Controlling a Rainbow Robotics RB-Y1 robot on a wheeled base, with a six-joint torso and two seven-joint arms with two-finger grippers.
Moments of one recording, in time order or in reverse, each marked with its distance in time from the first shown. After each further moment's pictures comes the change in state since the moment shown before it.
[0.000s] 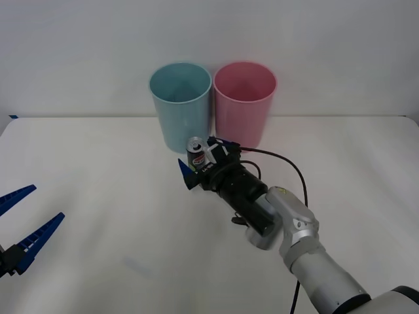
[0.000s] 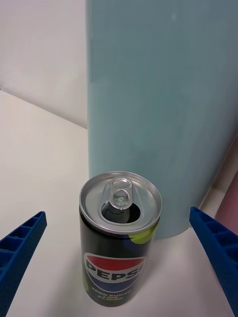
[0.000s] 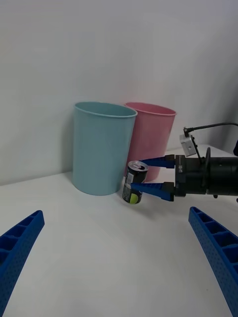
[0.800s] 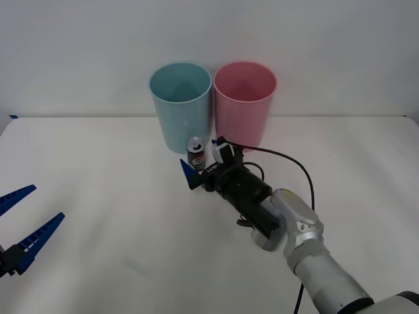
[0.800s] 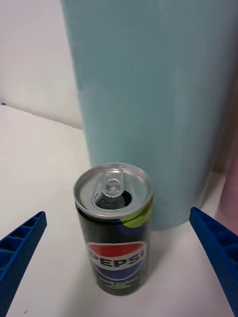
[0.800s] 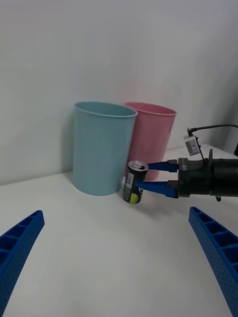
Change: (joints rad) right arm 0.018 0.000 -0.049 0.000 0.063 -0.072 -0.125; left arm 0.000 0.000 0.000 0.000 0.000 0.000 0.000
